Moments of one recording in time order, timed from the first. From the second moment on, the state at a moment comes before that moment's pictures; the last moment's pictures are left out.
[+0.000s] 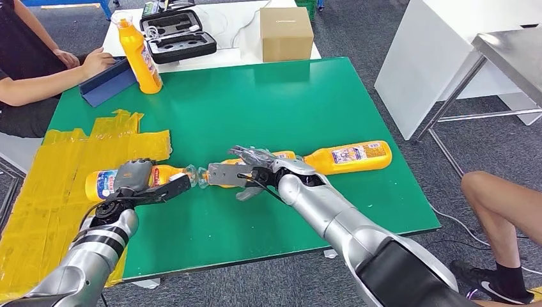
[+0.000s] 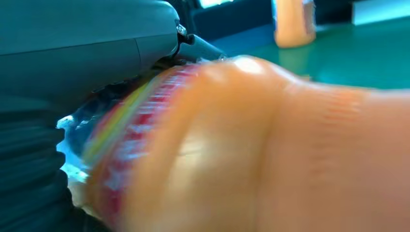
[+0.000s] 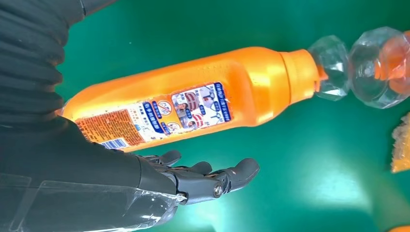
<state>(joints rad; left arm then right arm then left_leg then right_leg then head) -0.63 0.01 0.03 -0.51 -1.37 0.33 0.02 -0.84 0.18 0.80 -0.63 0.51 0.20 0.01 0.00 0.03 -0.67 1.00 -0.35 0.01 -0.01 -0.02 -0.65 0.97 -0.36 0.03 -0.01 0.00</state>
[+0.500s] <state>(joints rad) -0.66 0.01 0.08 -0.52 -1.03 0.11 -0.16 -0.89 0.13 0.79 -0.47 0.71 0.08 0.09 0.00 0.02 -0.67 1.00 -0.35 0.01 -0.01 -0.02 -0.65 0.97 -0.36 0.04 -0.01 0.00</state>
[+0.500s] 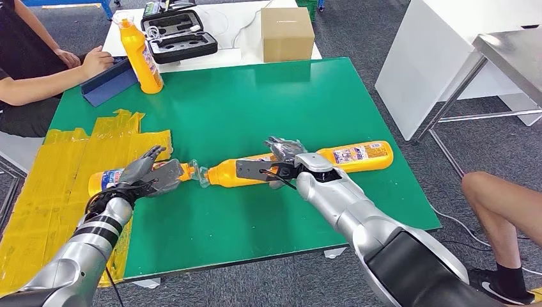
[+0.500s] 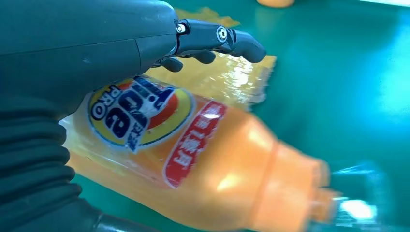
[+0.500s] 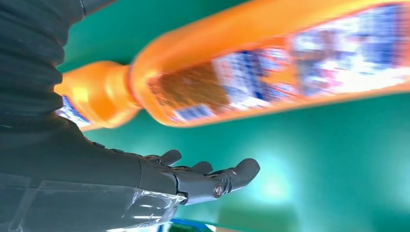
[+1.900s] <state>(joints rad) -0.51 -0.06 -0.07 -0.89 -0.48 -0.08 -0.20 -0.79 0.11 0.59 -0.35 0.98 -0.17 0.16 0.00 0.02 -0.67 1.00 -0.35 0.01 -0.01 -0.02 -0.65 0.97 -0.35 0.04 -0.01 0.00</state>
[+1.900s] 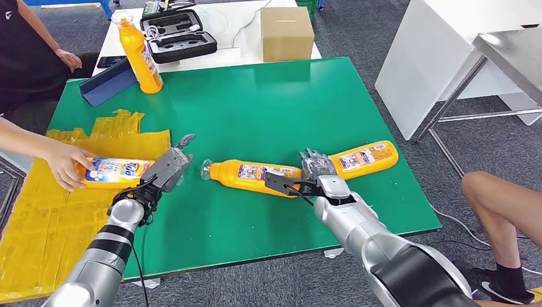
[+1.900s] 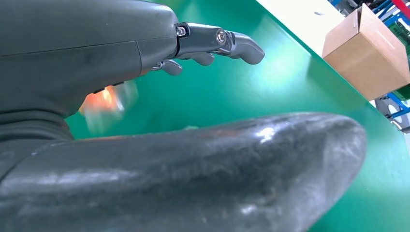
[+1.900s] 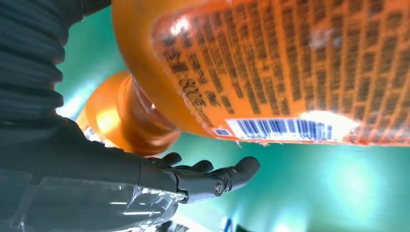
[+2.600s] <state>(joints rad) -0.47 -0.04 -0.07 -0.92 -0.43 -0.06 -0.20 -0.81 0.18 0.51 -0.38 1.00 0.03 -0.02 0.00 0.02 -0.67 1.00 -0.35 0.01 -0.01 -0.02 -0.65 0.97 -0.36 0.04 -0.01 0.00</state>
